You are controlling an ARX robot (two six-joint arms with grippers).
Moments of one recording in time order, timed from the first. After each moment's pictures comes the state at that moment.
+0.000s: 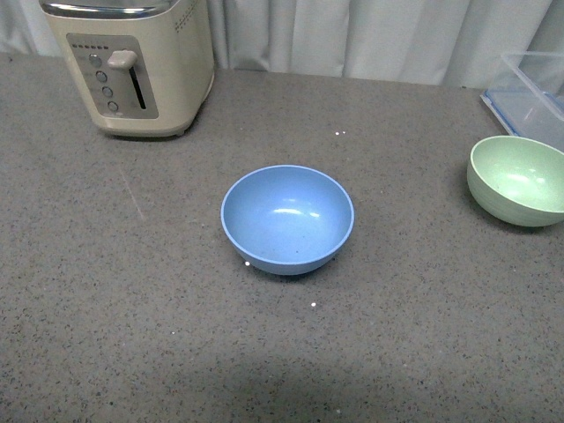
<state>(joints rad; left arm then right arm) 0.00 0.00 0.02 0.00 0.00 -0.01 0.00 0.00 0.01 0.00 0.00 0.00</state>
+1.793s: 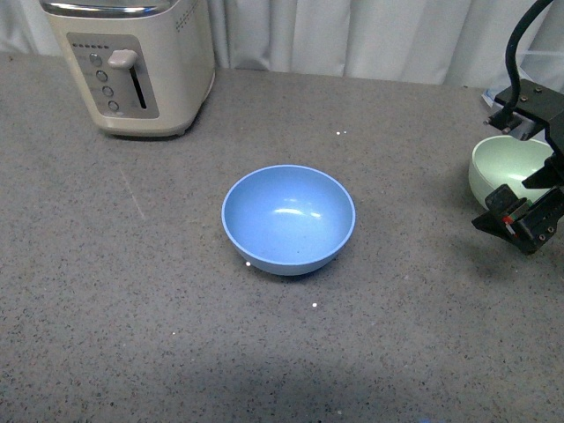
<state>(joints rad) 0.00 0.00 0.02 0.00 0.00 0.00 -0.02 2.04 1.04 -0.03 -0.21 -0.65</state>
